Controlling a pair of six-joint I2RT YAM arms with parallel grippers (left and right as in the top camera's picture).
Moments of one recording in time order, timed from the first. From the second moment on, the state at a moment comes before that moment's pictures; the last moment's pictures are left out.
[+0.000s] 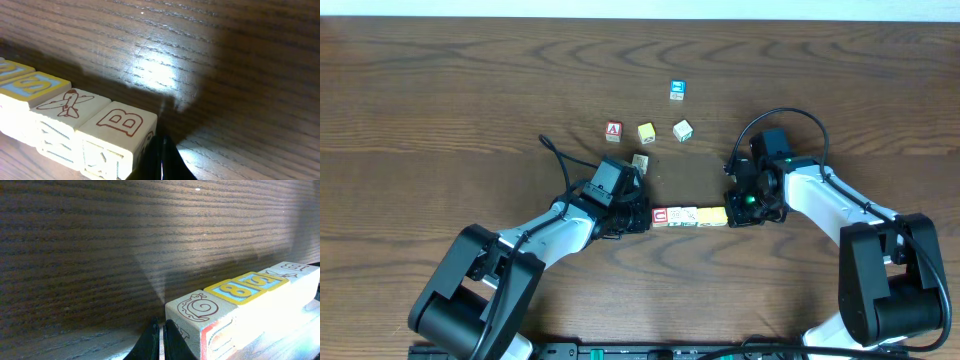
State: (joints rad) left arm -0.53 1.71 0.73 -0.11 0.39 -0.64; right arm 0.20 1.75 0.92 -0.67 -0.32 0.01
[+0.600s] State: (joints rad) left arm -0.53 1.71 0.73 -0.11 0.40 -0.59; right arm 0.20 1.75 0.92 -0.67 -0.32 0.01
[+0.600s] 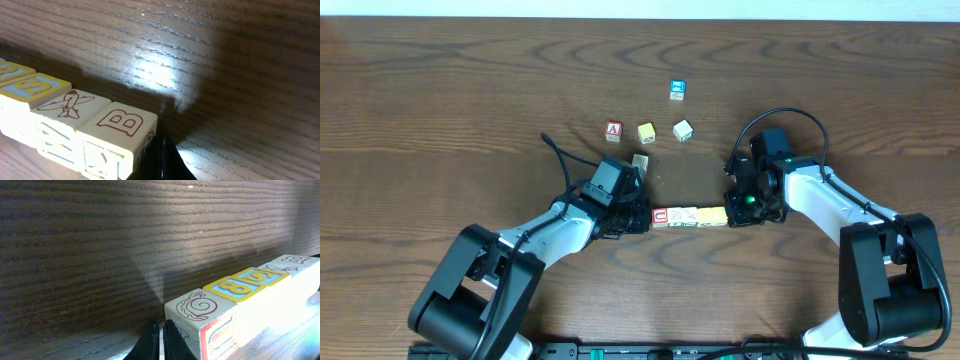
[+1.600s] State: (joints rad) left arm -0.47 1.71 0.73 -0.12 0.39 -0.53; right arm 0.20 1.74 0.94 -0.69 -0.21 0.09
